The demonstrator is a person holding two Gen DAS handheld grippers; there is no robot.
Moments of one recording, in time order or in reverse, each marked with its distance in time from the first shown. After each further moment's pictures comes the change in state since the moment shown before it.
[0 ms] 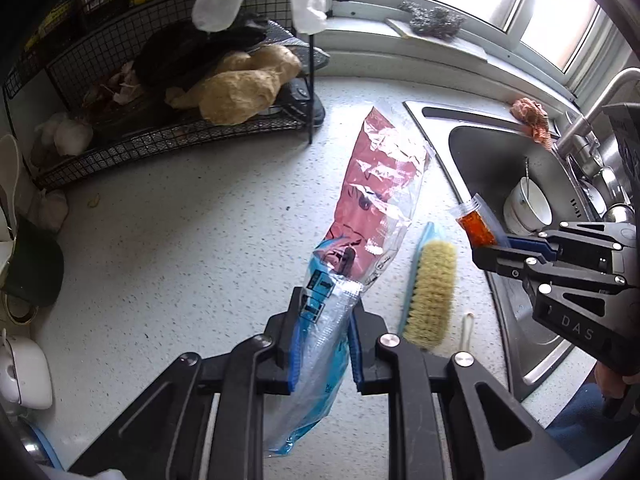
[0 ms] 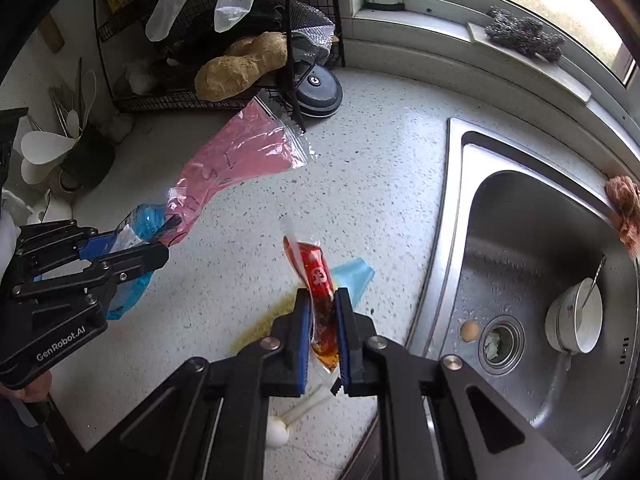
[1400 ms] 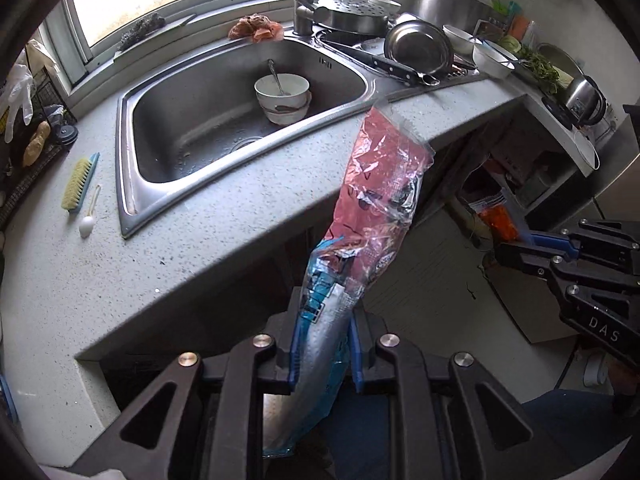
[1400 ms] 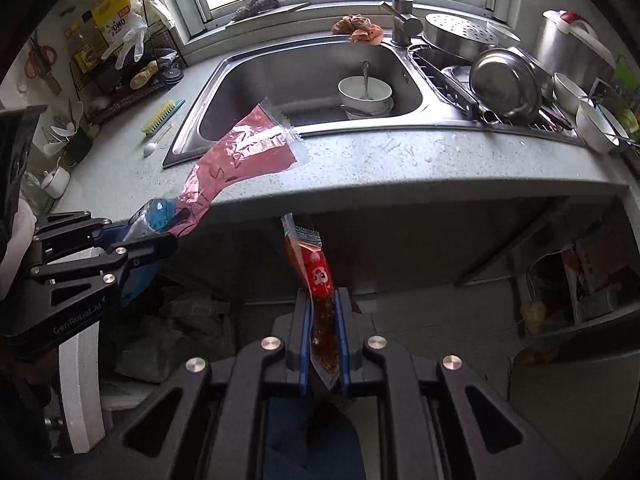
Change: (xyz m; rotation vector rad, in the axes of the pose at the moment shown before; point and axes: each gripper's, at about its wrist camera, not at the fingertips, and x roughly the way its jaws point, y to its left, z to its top) left arm -0.065 -0.387 -0.248 0.373 0.029 -0.113; right arm -0.199 -0.126 -0.396 0.367 -0.100 -0.158
